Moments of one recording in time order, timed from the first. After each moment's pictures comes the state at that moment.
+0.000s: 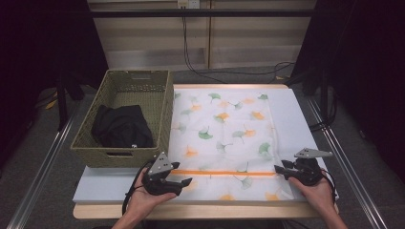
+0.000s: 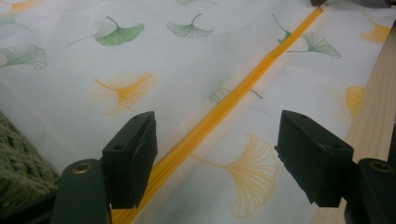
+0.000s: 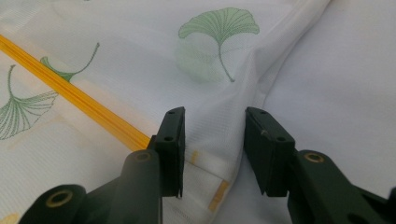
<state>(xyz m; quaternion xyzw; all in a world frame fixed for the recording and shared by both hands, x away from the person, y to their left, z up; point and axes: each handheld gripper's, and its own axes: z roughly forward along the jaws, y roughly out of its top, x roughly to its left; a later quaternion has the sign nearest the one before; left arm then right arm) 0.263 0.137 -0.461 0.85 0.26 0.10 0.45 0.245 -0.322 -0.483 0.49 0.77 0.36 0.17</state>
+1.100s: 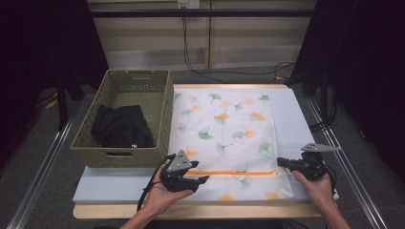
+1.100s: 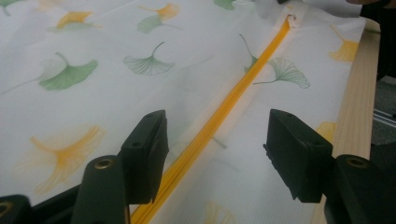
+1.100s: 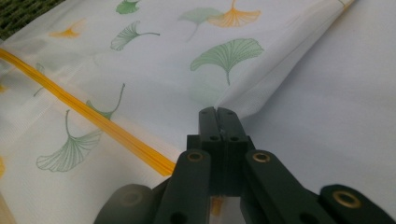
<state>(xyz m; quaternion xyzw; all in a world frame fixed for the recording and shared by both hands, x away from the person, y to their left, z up) 0.267 0.084 -0.454 0.86 0.21 0.08 0.47 0.252 -0.331 -0.467 0.51 0.74 0.43 0.12</state>
